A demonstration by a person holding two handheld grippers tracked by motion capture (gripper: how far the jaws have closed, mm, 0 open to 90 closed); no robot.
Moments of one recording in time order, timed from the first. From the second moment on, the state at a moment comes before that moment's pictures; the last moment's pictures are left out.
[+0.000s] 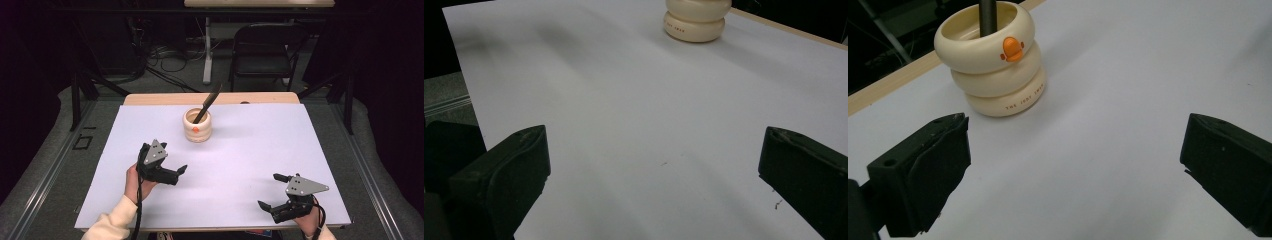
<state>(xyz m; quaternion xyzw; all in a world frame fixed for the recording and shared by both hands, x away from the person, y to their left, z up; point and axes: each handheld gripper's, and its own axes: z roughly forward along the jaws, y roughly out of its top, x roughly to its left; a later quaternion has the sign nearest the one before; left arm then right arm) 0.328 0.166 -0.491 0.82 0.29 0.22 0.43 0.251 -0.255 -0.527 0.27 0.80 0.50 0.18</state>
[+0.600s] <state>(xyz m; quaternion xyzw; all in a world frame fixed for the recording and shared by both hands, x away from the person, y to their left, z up) 0.294 0.186 -0.504 0.82 0.30 0.22 0.43 0.251 -0.255 -0.527 0.27 0.80 0.50 0.18</state>
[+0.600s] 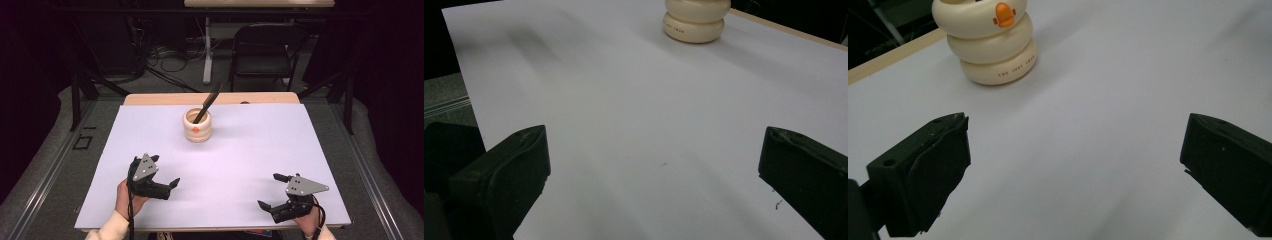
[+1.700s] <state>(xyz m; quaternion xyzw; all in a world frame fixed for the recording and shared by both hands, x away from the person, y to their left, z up) 0.254 0.202 -0.520 0.81 0.31 0.24 0.44 0.252 -0.255 -0.528 0.27 0.80 0.50 0.18</state>
